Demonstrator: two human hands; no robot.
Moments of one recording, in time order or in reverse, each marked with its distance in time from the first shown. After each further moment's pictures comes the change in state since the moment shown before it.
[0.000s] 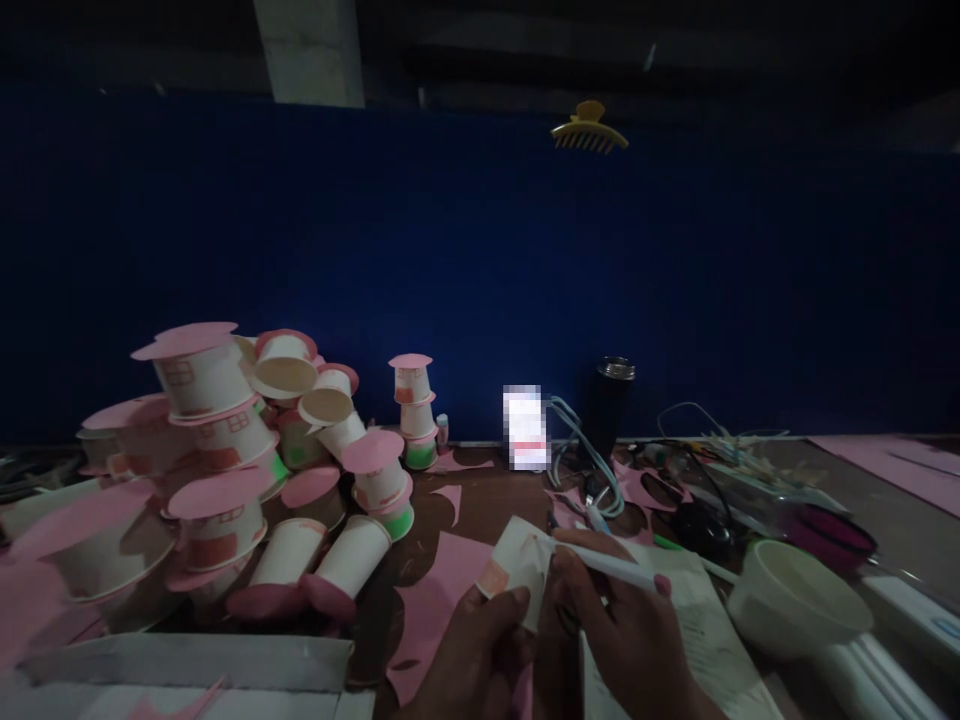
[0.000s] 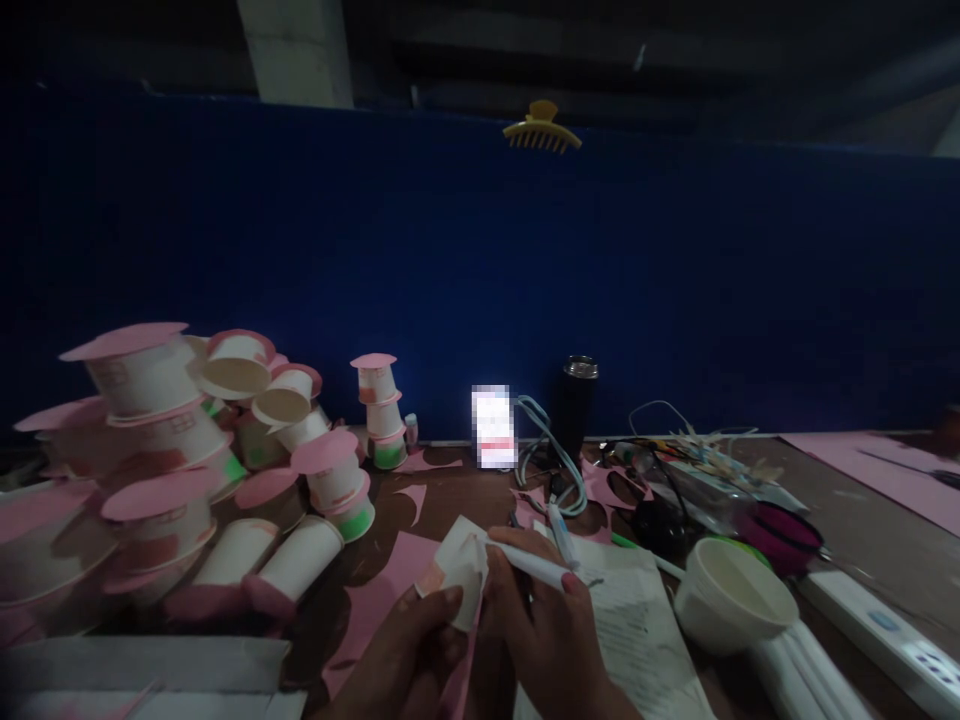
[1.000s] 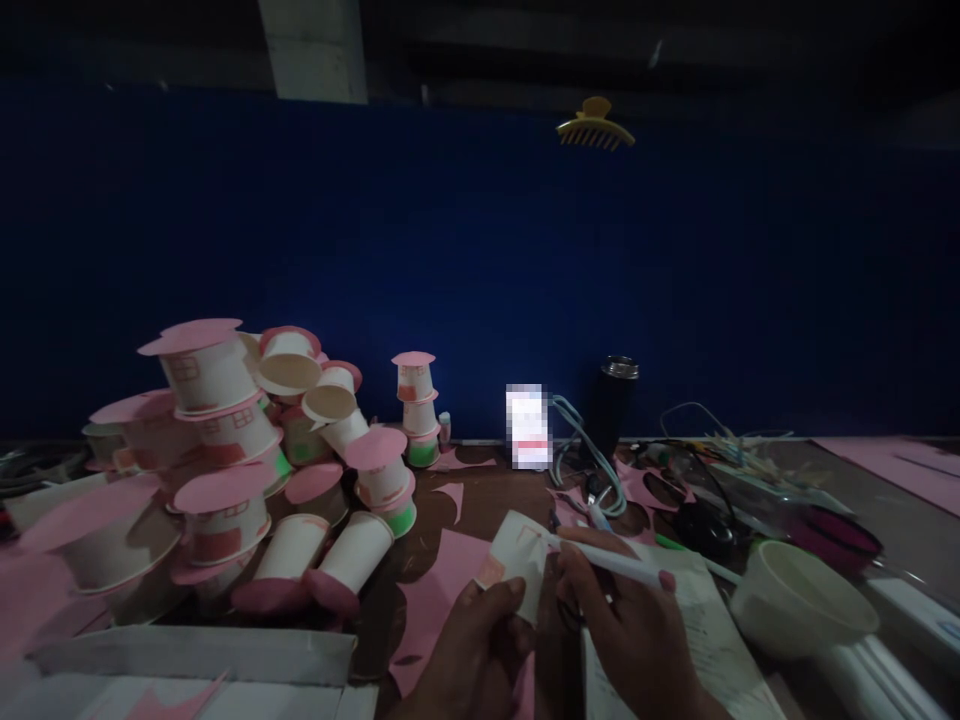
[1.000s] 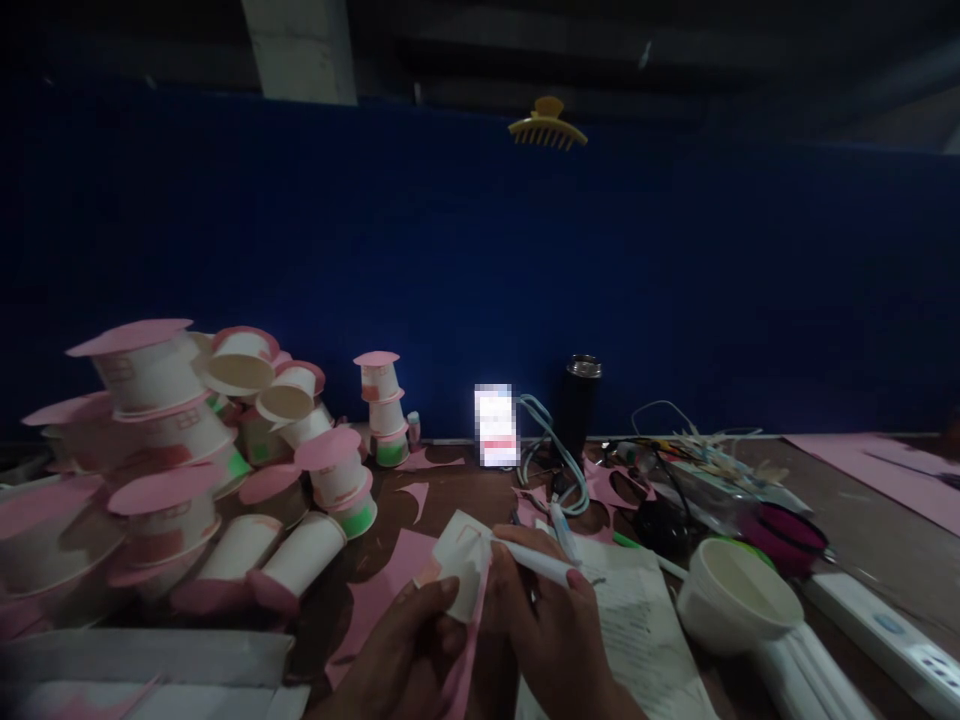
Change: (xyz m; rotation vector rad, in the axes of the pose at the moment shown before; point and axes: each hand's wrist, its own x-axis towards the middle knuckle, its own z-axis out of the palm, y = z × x) left_hand 0.002 0.000 -0.005 -0.050 0.133 0.004; right_hand 0.005 -0.005 -0.001 0.053 -0.016 0.113
